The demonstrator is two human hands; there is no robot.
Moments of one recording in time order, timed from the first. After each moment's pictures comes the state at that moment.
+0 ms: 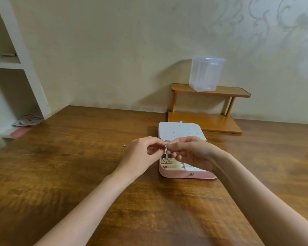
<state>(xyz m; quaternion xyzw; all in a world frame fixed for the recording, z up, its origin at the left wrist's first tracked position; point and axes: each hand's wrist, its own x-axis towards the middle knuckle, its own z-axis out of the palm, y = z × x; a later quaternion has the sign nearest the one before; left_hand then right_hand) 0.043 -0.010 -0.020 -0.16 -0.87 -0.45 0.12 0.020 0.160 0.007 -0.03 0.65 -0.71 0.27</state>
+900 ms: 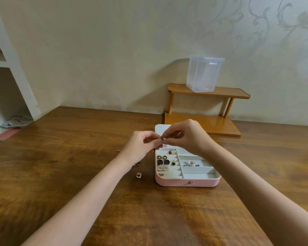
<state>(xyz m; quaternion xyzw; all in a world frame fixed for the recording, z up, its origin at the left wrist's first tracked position) -0.005 -0.005 -0.015 -0.12 -0.83 -0.54 0.04 -0.013 0.158 0.021 -0.28 0.90 -0.33 -0.08</state>
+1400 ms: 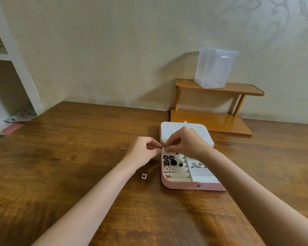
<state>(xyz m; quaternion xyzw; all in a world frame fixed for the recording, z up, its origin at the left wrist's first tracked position) -0.020 -0.010 -0.038 -0.02 -0.89 -0.47 -0.01 -0.040 0.141 -0.010 -0.21 0.94 -0.27 -0.01</state>
